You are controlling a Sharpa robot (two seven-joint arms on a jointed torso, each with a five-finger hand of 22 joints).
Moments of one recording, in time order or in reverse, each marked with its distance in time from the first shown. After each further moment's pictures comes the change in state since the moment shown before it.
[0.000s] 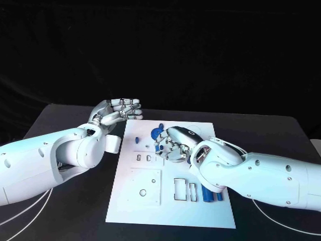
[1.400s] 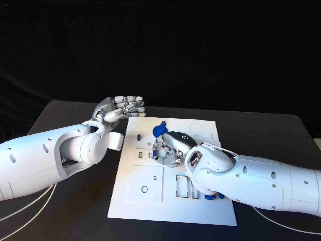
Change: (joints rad) left arm 0.000 0.005 0.000 -0.002 0.000 0.006 -0.011; left_hand -0.008 0.000 0.000 0.000 0.000 0.004 -0.004 0.000 0.000 0.000 0.000 0.000 0.000 0.000 0.000 0.000 0.001 0.000 -0.004 -0.004 0.000 0.002; right arm -0.043 0.072 -0.007 -0.074 -0.130 0.018 -0.046; right_hand -0.054 -0.040 -0.004 0.004 -0.001 -0.009 -0.009 0.081 0.004 0.000 0.000 -0.004 0.000 0.000 0.000 0.000 0.001 0.000 0.000 0.000 0.000 0.000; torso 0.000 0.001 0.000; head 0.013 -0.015
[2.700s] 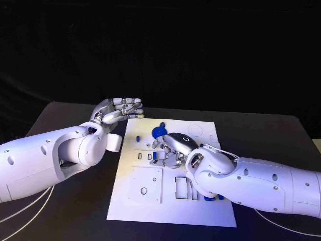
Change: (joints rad) left arm 0.000 -0.003 0.000 -0.007 -0.013 0.004 -0.014; left_hand -0.019 -0.007 0.003 -0.003 0.000 0.000 0.000 0.000 0.000 0.000 0.000 0.000 0.000 0.006 -0.006 0.003 0.005 0.000 -0.004 0.004 0.013 0.005; right arm -0.004 -0.021 -0.003 0.016 0.000 -0.039 0.018; right_hand 0.033 -0.013 -0.409 0.153 0.010 -0.174 0.064 -0.083 -0.026 -0.110 0.055 -0.114 -0.067 -0.001 0.039 -0.011 0.000 0.000 0.000 0.033 -0.043 0.000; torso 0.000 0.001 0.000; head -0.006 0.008
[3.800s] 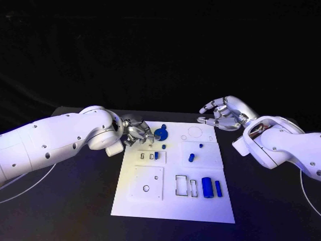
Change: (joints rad) left arm 0.064 0.146 0.000 -0.151 -0.806 0.460 -0.778; left_hand -0.295 0.043 -0.115 0.139 0.000 -0.011 -0.114 0.375 0.329 0.148 -0.151 0.873 0.720 0.512 -0.163 1.210 1.032 -0.070 0.520 -0.170 0.922 0.924; right arm 0.155 -0.357 0.024 0.077 0.612 -0.019 0.328; right_hand 0.088 0.064 0.001 0.004 0.066 0.067 -0.020 0.040 -0.004 0.006 -0.013 0.008 0.005 0.004 -0.004 -0.007 0.000 0.000 0.000 0.000 -0.035 0.001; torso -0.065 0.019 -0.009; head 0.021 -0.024
